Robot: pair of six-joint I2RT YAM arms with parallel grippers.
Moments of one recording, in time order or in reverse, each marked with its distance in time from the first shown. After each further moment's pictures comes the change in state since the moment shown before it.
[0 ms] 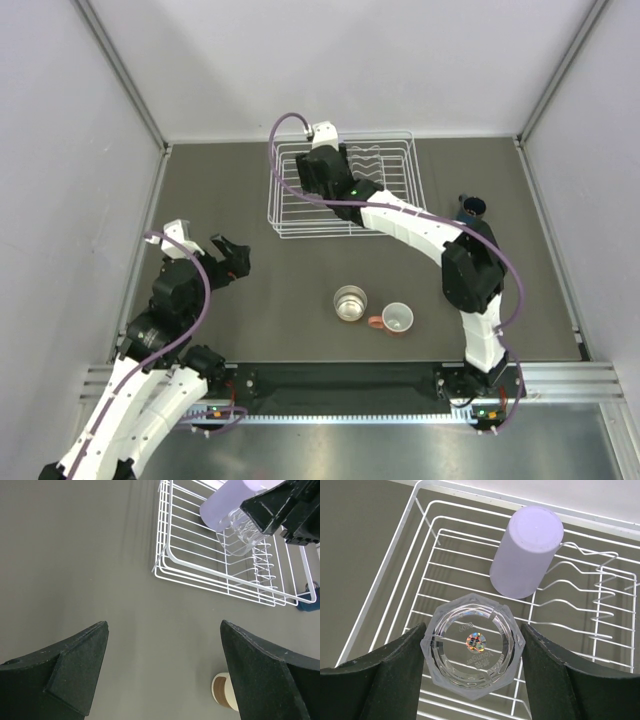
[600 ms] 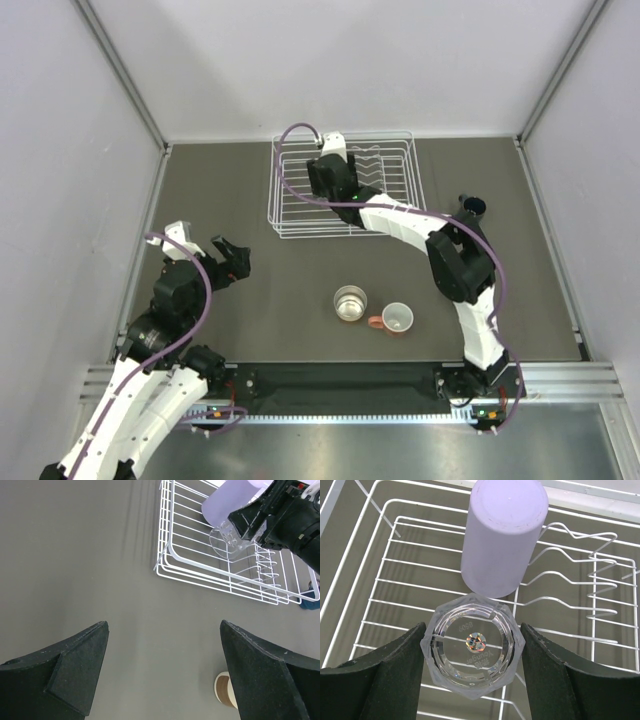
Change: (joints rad) left arm 0.000 -0.022 -0.017 0.003 0.000 0.011; right arm -0.064 0.089 -0.092 0.163 0.021 -0.021
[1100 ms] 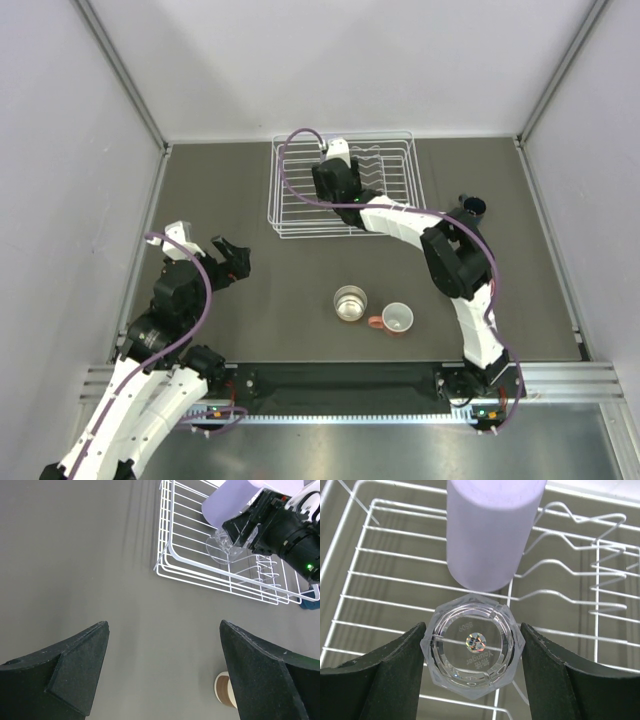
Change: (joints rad) left arm 0.000 0.000 -0.001 0.000 0.000 0.000; right arm -0.027 0.045 -0.025 0.038 -0.006 0.001
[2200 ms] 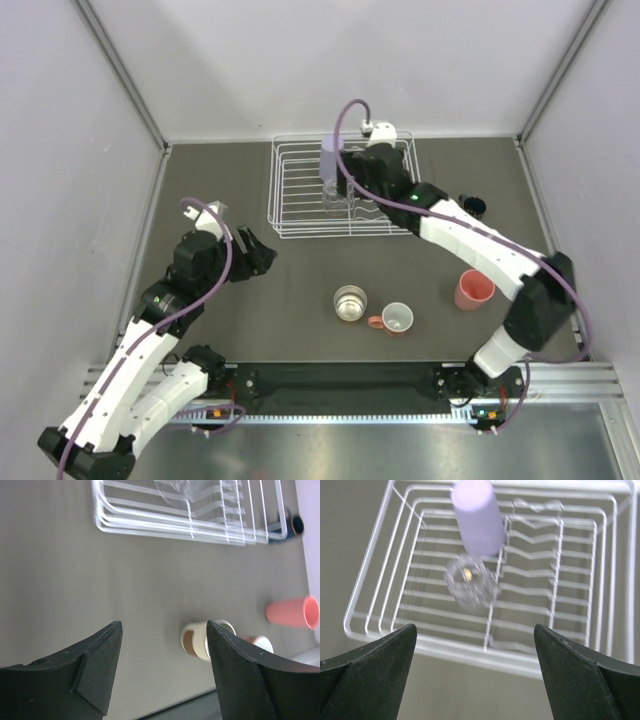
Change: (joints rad) left arm 0.000 0.248 0.117 -0.021 0.305 -0.028; right arm -0.005 -0.480 -0.137 -0.321 -0.116 0.152
